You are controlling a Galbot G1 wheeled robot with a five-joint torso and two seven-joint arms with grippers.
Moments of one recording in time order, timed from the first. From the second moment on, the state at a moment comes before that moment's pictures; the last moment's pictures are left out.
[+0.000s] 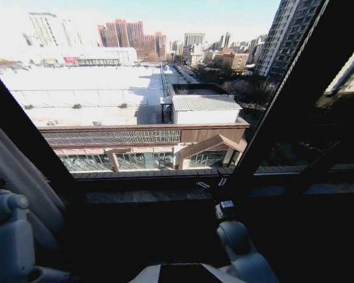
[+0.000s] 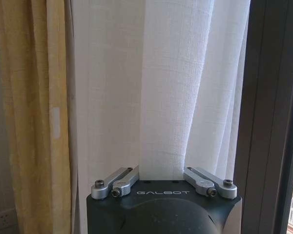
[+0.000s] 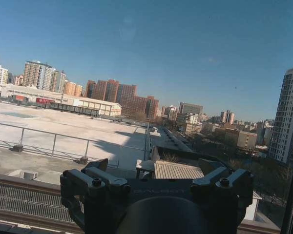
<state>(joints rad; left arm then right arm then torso) 1.12 -1.07 -1.14 -1.64 -0.47 0.42 -0.50 -1.47 1.33 0.39 2.03 -0.01 -0.03 0.16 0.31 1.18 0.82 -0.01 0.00</state>
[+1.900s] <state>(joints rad) 1.46 -1.31 -0.91 -2.08 -0.31 0.18 0.11 -1.44 1.29 0.47 2.12 0.14 -0.20 0.17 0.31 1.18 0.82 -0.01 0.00</state>
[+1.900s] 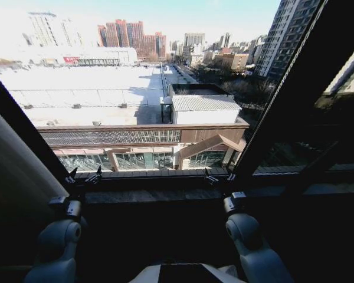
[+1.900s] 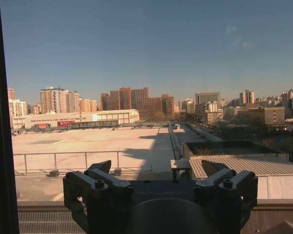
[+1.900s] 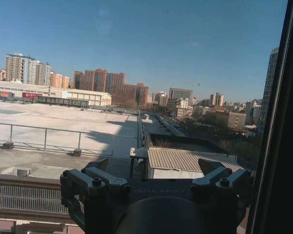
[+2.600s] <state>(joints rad) 1.49 -1.33 -0.92 -2.10 -0.30 0.20 0.11 -1.44 1.28 0.48 2.11 0.14 -0.22 0.17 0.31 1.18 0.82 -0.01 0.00</state>
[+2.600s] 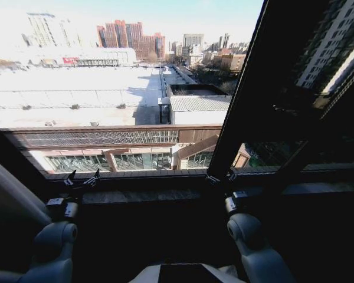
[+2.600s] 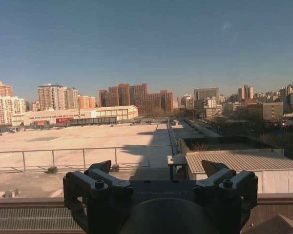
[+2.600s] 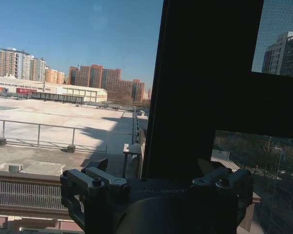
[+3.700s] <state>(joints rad) 1.52 -1.34 -0.91 -2.13 -0.30 0.18 0.11 -1.39 1.19 0.60 2.04 0.27 -0.26 0.15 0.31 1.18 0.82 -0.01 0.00</state>
